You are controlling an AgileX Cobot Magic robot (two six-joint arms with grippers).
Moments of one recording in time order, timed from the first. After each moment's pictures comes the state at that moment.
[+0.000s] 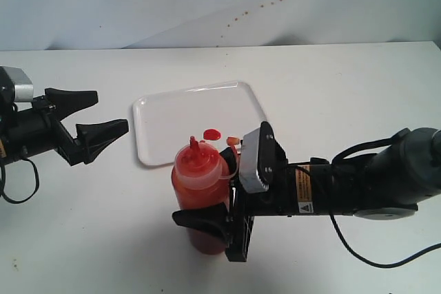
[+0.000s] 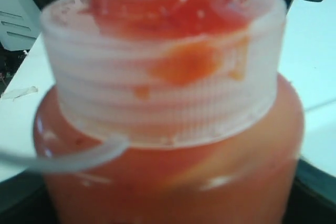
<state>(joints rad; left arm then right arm) 0.17 1.99 -0.70 1.15 -1.21 -0.49 0.47 2.01 -0.72 -1.06 -1.12 0.34</state>
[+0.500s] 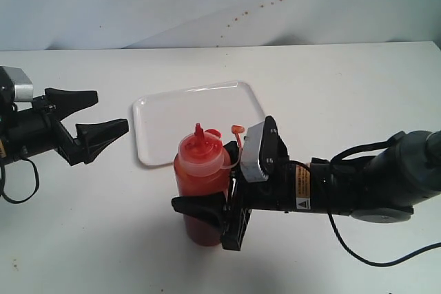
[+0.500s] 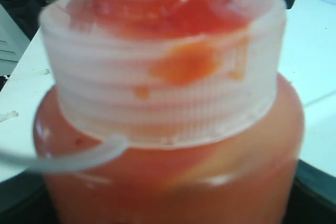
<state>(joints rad) 0.17 1.99 -0.70 1.15 -1.21 -0.49 0.47 2.04 -0.72 -0.98 -1.16 0.34</state>
